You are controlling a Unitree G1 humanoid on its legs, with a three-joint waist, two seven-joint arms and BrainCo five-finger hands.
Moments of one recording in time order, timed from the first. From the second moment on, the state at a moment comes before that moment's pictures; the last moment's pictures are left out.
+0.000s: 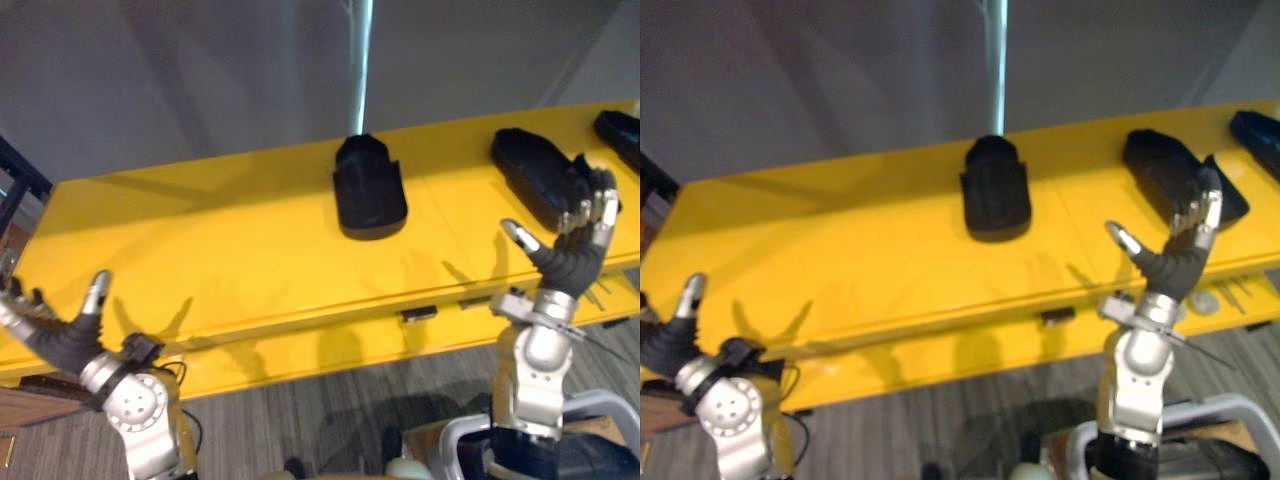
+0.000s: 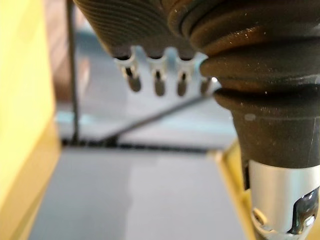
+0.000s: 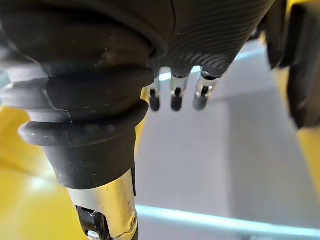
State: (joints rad) left arm 0.10 -0.08 0.50 -0.38 -0.02 -0.29 0.68; right arm -0.13 -0.08 -0.23 -0.28 0.04 -0.26 -0.20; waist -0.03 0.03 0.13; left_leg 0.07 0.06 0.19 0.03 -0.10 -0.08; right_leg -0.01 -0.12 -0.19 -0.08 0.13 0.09
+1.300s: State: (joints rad) left arm 0.17 -0.01 0.26 0.95 -0.17 -0.13 0.19; right arm -0.63 0.14 0.37 0.46 -0.18 -0.15 -0.23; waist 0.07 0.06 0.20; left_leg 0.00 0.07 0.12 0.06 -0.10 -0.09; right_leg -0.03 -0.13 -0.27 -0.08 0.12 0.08
